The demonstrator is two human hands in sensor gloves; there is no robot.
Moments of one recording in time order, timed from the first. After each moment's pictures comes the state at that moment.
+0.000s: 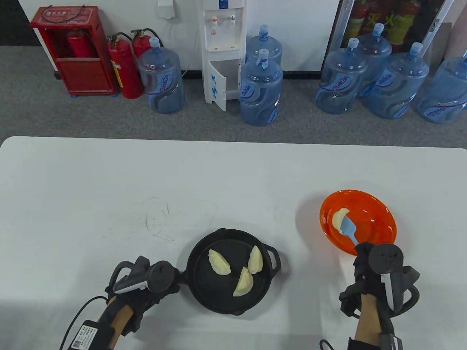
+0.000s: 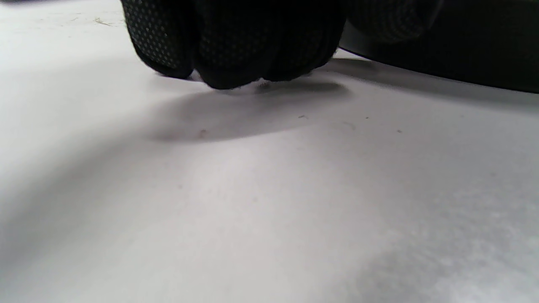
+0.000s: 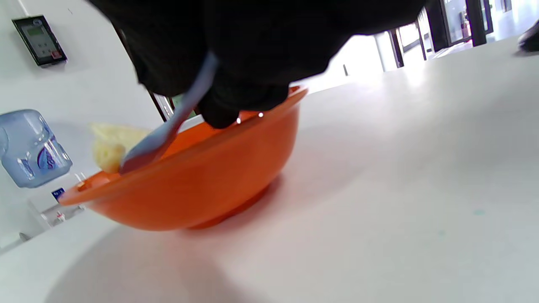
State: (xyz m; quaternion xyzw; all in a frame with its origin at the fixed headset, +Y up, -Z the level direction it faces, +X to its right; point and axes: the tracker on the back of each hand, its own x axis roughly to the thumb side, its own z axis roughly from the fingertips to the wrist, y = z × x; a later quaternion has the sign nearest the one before) left_hand -0.224 -0.767 -0.274 -0.17 -0.23 -0.01 0.96; right_hand 0.303 -0.709 -0.260 -0.33 -0.07 0.93 0.18
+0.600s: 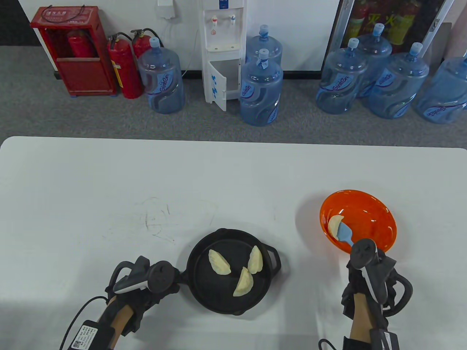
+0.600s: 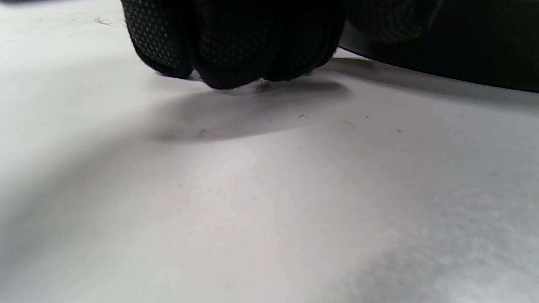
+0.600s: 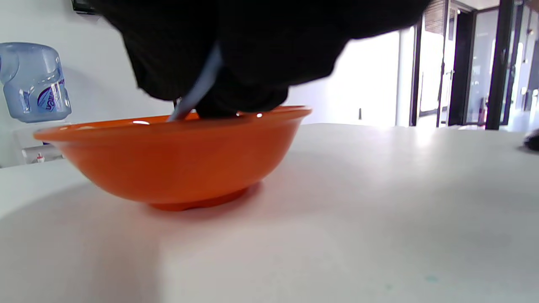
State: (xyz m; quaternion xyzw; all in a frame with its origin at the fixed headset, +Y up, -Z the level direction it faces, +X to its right) left_hand -0.224 -0.767 -0.274 -0.17 -0.23 -0.01 0.96; right_hand 0.276 -0.705 -0.271 -0.30 -0.06 0.95 0.02
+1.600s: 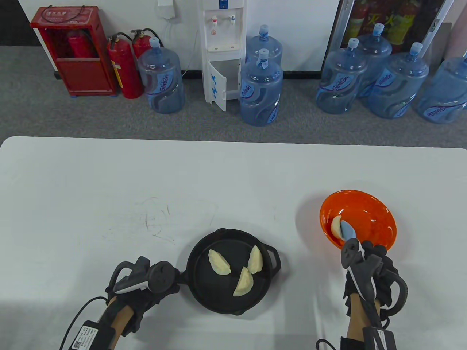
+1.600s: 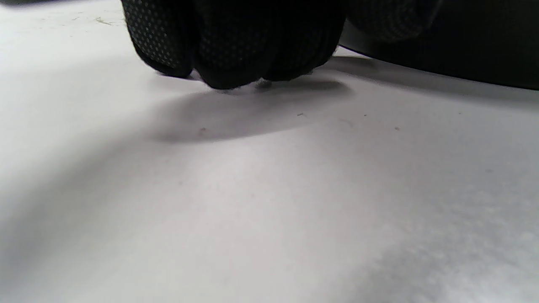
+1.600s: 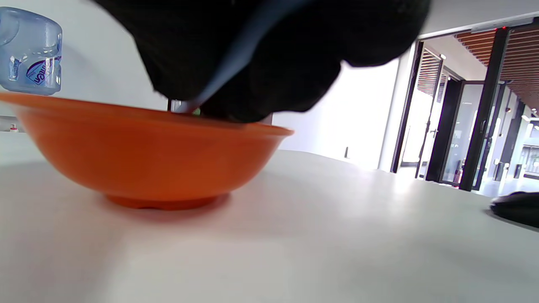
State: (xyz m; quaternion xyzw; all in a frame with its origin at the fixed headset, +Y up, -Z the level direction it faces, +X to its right) left_hand -0.224 -0.767 -0.273 -0.18 -0.23 -0.01 0.96; right_hand 0.265 -0.703 -0.271 -0.30 -0.08 0.95 -0.08
